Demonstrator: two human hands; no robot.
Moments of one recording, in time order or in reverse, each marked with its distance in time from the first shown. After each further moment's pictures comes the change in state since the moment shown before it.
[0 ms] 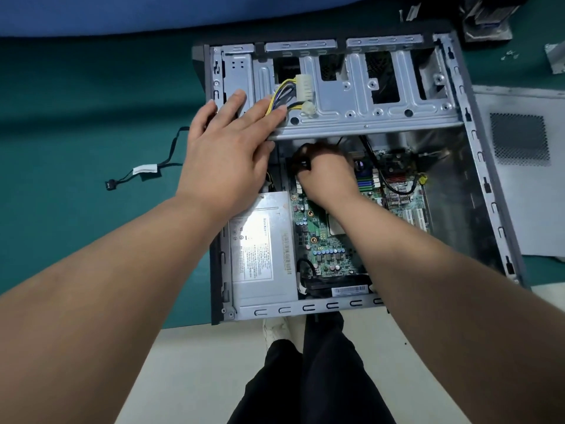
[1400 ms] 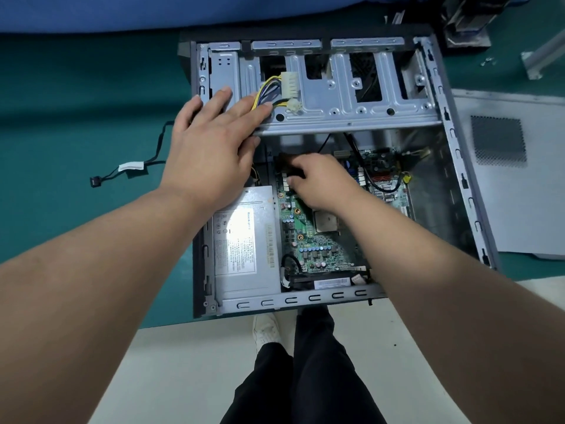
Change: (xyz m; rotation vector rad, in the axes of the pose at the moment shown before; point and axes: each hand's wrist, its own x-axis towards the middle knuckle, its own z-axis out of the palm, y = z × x) left_hand 0.000 -0.003 0.004 0.018 0.024 0.018; right_hand -0.018 0.012 -0.021 0.010 -0.194 -0.104
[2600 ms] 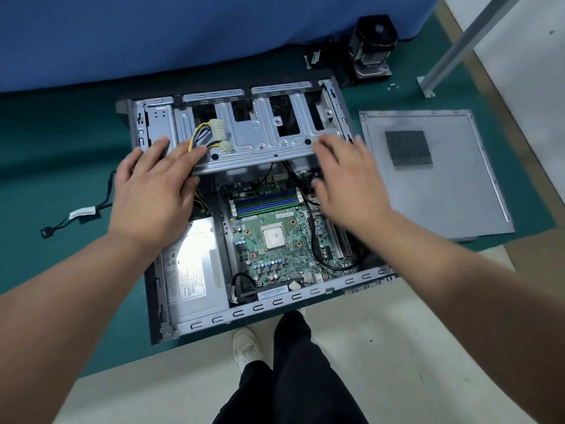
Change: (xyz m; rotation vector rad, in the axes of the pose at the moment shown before) left_hand -0.003 0.006 -0.003 0.038 0.013 0.016; right_hand -0.083 0.076 -0.086 -0.452 0.448 -0.050
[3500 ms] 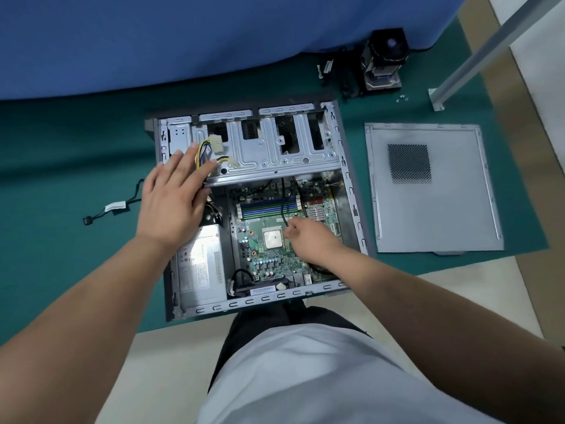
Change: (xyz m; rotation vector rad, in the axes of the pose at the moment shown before) left_hand 0.001 0.007 -0.010 0.018 -0.046 -0.014; right_hand -0.019 -0.035 0.018 0.574 -0.753 0.268
